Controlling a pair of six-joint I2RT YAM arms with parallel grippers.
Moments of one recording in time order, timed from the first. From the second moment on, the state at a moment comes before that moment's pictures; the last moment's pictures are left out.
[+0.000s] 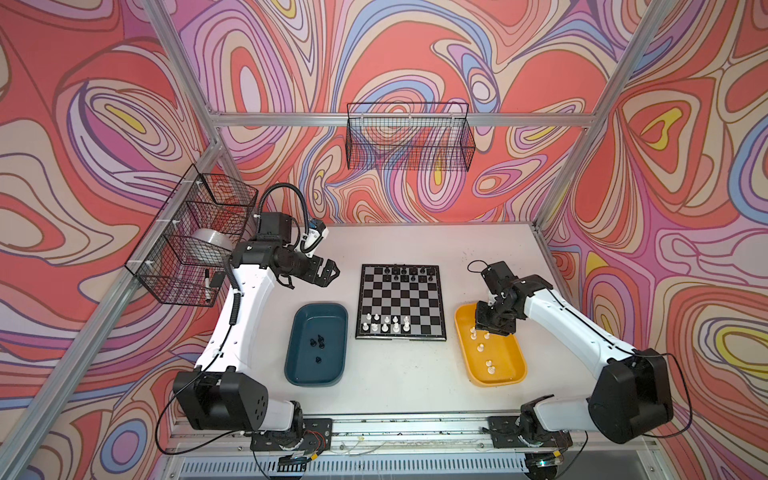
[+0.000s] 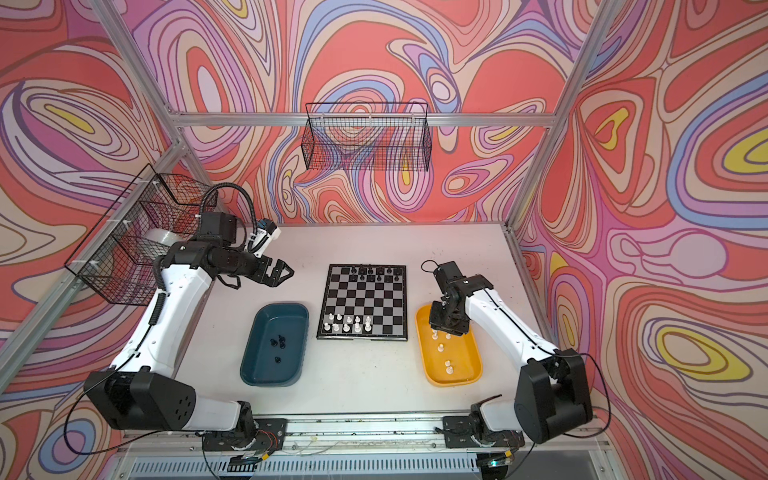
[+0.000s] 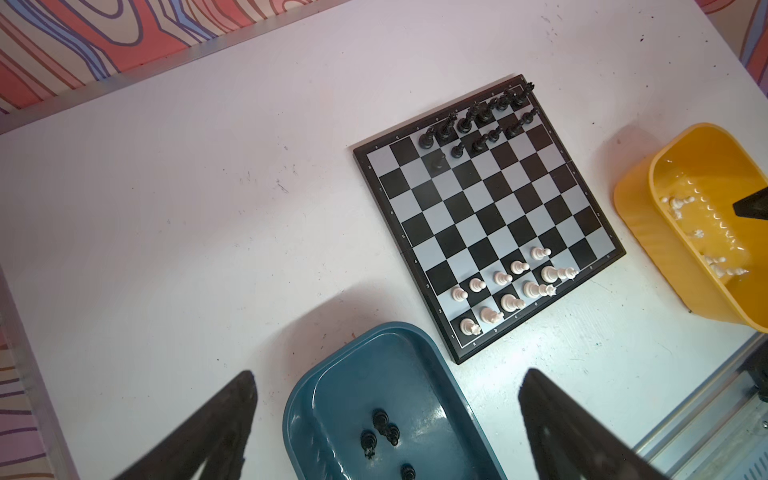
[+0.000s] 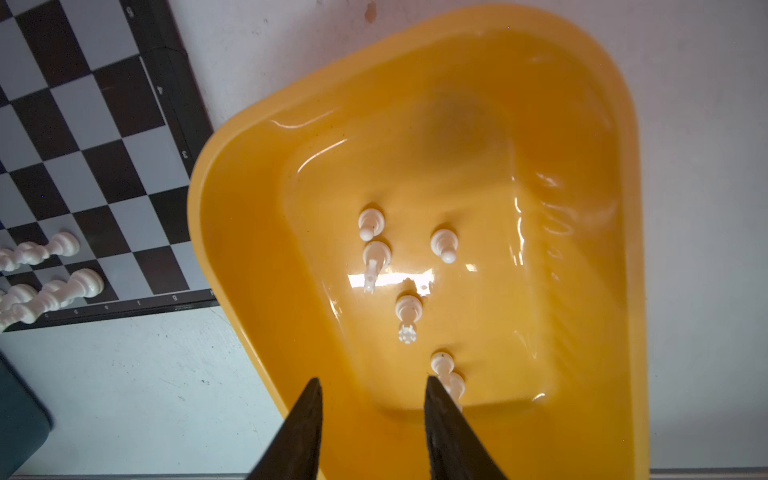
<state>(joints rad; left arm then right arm) -0.03 1.43 1.51 -1.07 0.37 0.31 0.30 1.39 1.04 -1.05 -0.07 0.57</state>
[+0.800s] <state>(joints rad) -0.08 1.43 1.53 -1.16 0.45 0.36 0.35 1.52 1.00 -0.96 -0.01 0.61</state>
